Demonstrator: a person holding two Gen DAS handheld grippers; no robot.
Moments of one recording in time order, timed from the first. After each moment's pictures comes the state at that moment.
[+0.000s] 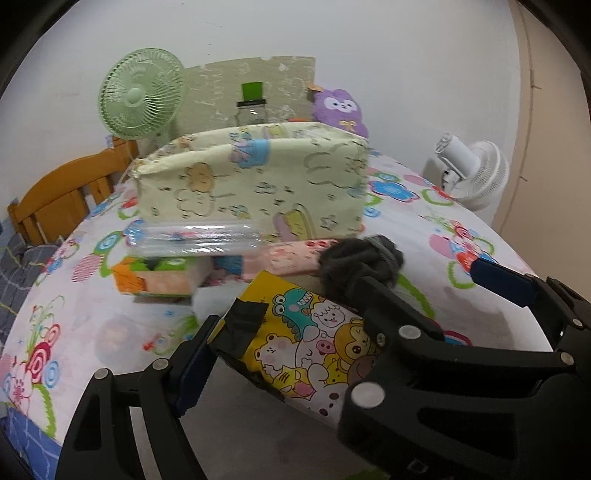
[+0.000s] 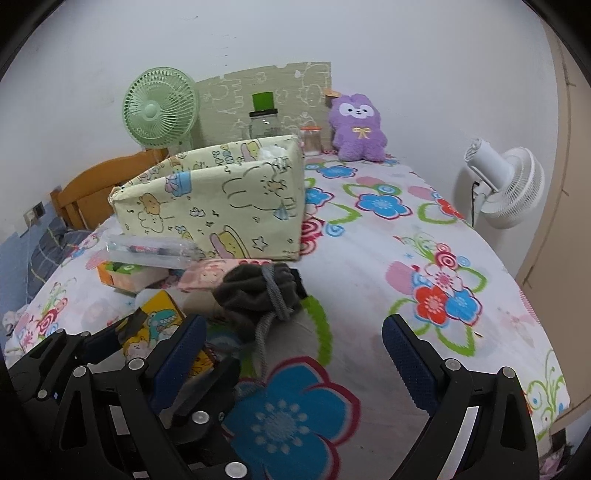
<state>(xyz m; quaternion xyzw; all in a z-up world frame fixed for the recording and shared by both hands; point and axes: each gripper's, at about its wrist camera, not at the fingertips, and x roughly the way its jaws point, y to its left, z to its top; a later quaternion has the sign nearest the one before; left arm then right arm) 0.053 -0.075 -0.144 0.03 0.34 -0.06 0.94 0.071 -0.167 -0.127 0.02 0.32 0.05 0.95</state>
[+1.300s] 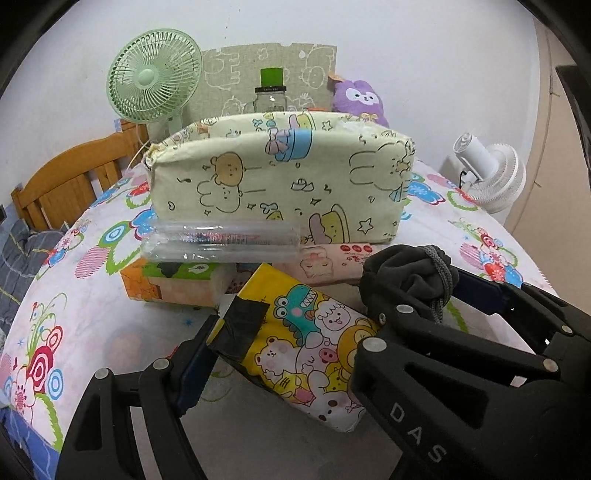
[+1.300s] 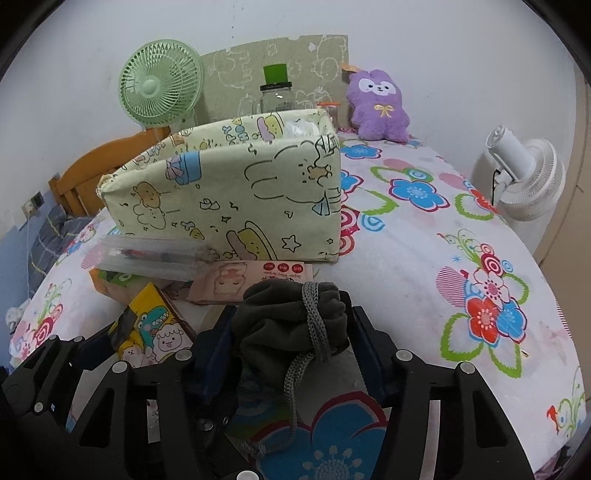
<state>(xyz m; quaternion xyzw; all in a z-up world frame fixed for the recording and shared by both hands) 0.073 -0.059 -0.146 0.01 0.37 -0.05 0.93 0.106 -0.140 -0.134 0.02 0.36 0.06 0.93</state>
